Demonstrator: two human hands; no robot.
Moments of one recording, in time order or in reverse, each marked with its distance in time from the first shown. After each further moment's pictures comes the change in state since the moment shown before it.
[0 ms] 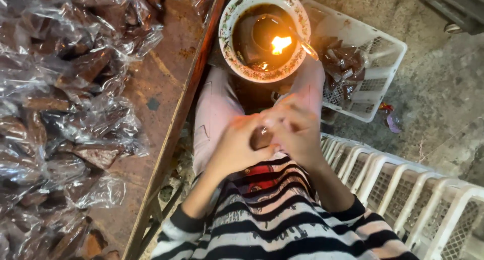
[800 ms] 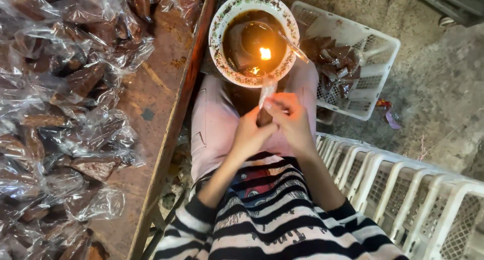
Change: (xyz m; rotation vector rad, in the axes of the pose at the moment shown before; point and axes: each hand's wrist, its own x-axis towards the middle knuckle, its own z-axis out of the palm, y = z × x) left_hand 0.043 -0.006 0.044 -0.332 0.049 -0.627; right_hand 0.002 0.073 -0.006 0.035 0.221 0.472
